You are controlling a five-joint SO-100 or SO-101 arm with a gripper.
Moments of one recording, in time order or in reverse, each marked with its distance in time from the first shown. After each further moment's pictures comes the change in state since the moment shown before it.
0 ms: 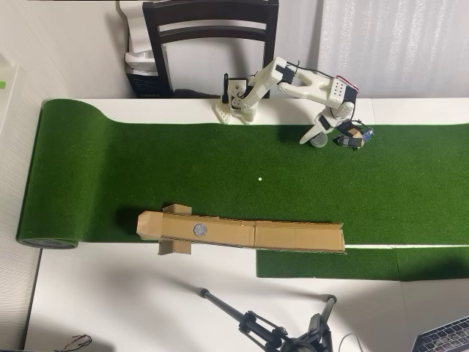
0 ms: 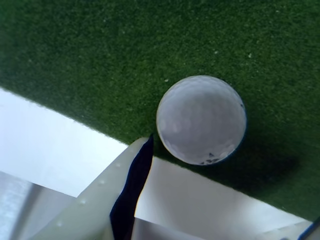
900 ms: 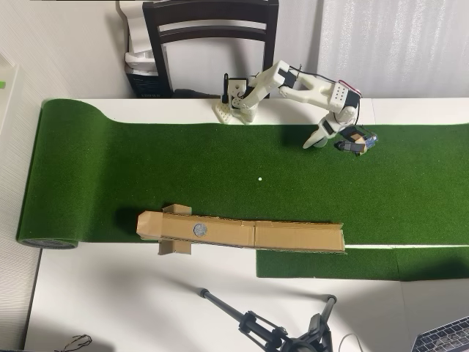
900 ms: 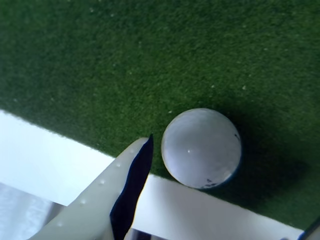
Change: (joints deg) arm 2.8 -3.8 -7.2 0.1 0.7
